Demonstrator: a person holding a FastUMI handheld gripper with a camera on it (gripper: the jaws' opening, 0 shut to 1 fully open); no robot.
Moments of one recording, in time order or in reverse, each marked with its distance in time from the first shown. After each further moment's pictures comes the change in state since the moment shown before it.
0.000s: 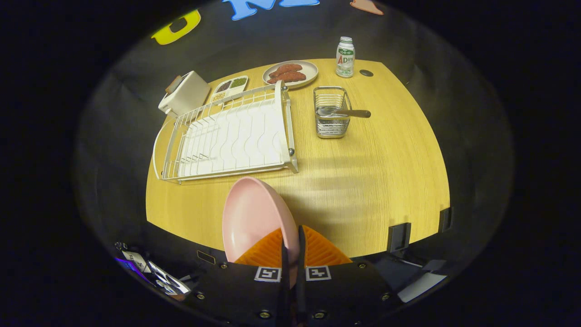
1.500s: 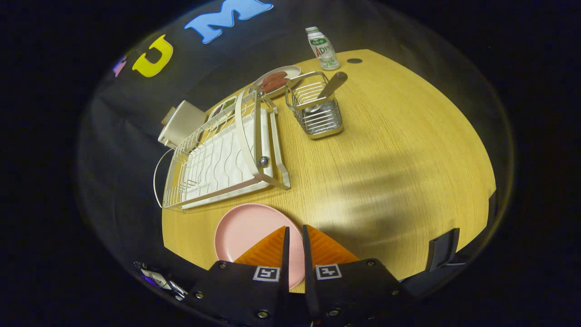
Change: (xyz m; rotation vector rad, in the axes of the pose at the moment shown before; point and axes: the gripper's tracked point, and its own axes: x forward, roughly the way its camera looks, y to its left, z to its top) arm 0.067 -0.027 0.021 0.129 -0.227 0.182
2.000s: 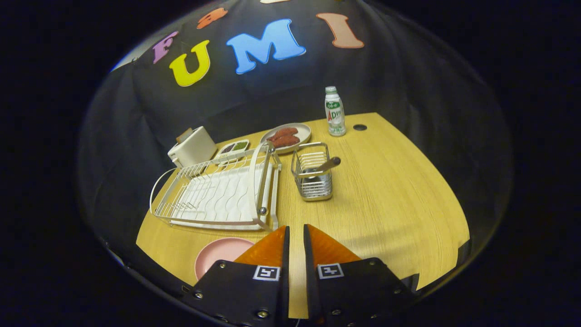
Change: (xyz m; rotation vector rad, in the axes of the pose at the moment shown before) arm -0.033 -0.017 0.070 -0.235 -0.431 -0.056
